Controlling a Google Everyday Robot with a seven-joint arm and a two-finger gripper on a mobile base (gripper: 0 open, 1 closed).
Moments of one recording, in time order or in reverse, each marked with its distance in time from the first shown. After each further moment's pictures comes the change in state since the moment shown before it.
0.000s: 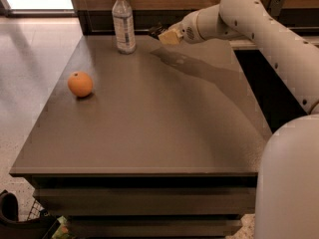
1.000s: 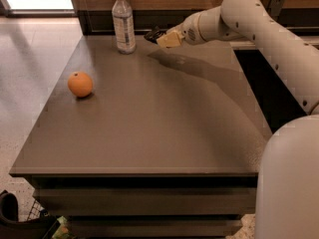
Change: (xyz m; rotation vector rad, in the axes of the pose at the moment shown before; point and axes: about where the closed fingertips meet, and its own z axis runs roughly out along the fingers) arm 0.003 -0.005 -0.004 0.006 -0.005 0.008
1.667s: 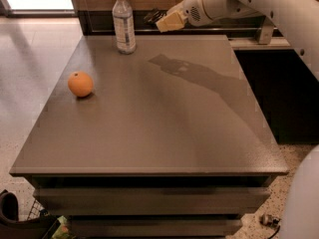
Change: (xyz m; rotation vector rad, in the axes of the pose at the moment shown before) arm -0.053 0.024 -0.058 0.055 0.027 -0.120
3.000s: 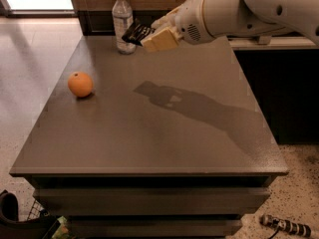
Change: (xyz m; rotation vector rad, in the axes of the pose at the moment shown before) arm -0.027 0.133 -0.071 -0.130 -0.067 -0.127
